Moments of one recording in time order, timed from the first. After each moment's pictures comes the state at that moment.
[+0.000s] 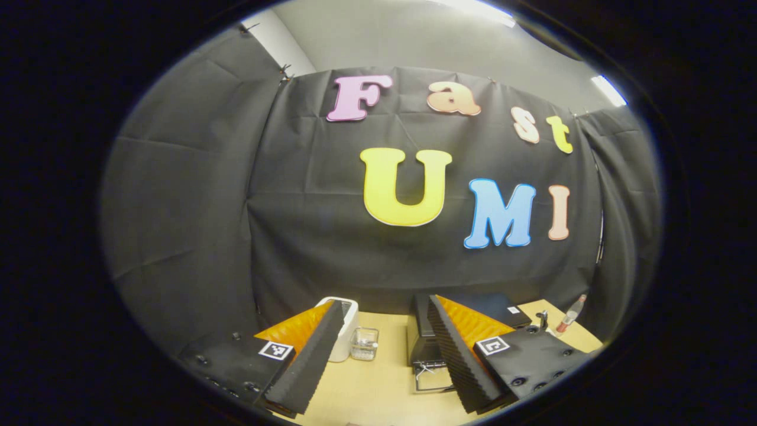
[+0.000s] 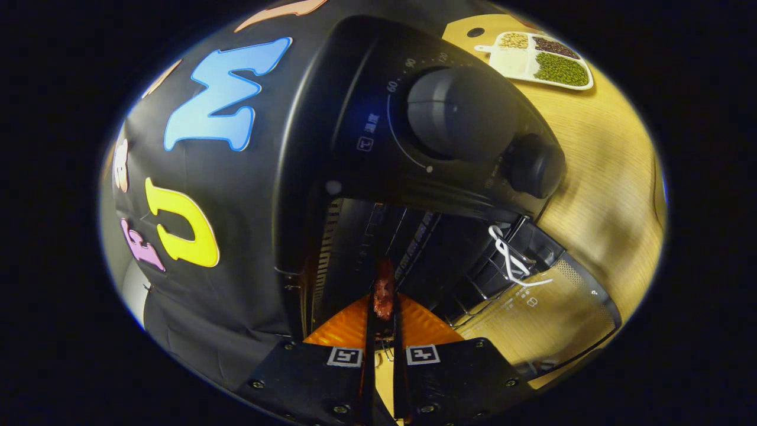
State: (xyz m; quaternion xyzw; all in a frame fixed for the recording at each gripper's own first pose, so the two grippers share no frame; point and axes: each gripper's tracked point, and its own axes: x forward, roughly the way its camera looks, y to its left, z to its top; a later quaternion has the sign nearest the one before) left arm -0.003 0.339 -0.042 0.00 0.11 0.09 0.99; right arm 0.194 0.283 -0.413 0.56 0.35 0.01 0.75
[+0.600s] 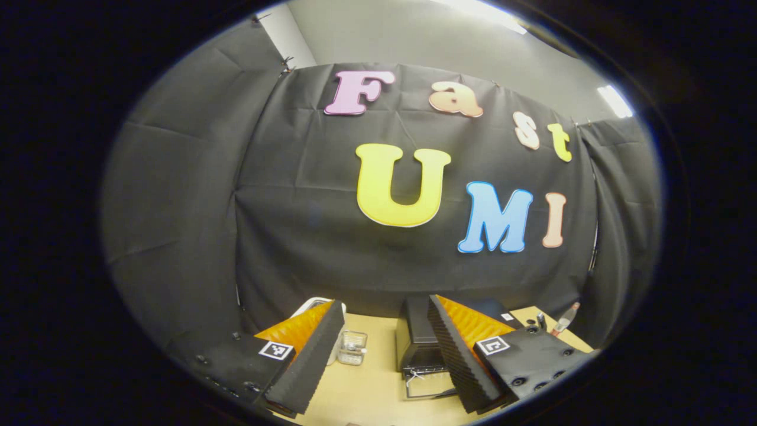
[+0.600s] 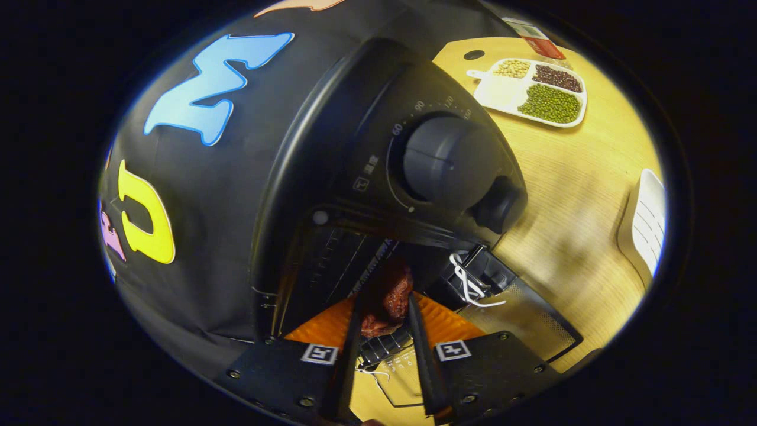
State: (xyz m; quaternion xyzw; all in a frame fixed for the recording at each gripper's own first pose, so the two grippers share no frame) left arm 0.028 0.336 -0.054 -0.03 0.11 0.06 0.99; right arm 0.185 0.255 -0.426 0.47 0.39 -0.06 0.79
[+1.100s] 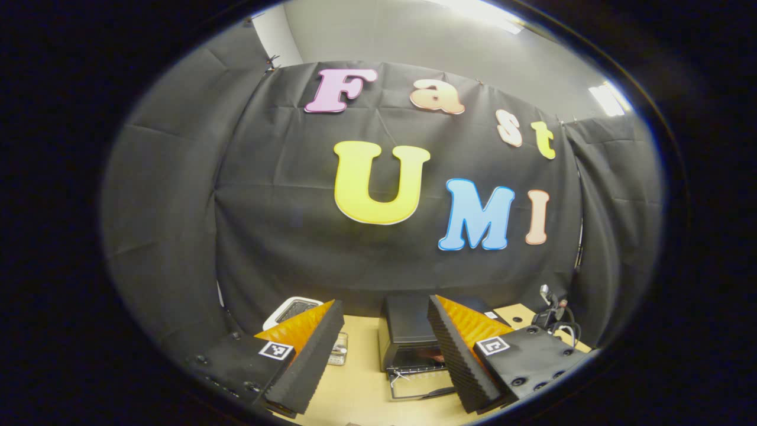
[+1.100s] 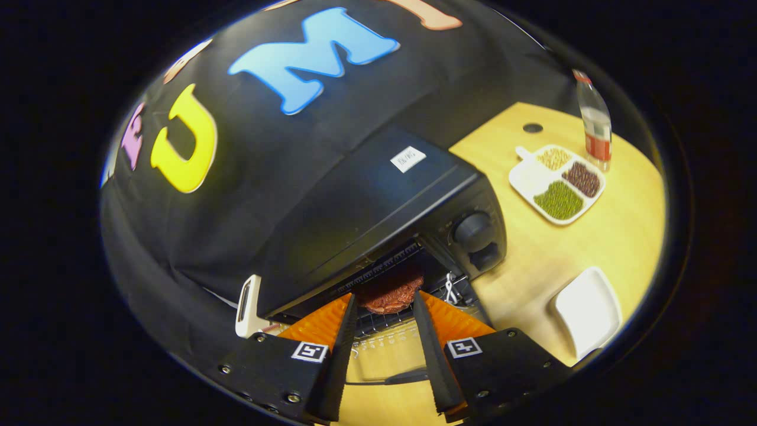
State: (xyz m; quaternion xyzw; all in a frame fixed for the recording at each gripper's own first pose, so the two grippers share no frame) left arm 0.037 0.297 -0.063 -0.02 0.11 0.02 0.99; right arm 0.136 0.230 -0.338 0.26 0.36 0.00 0.90
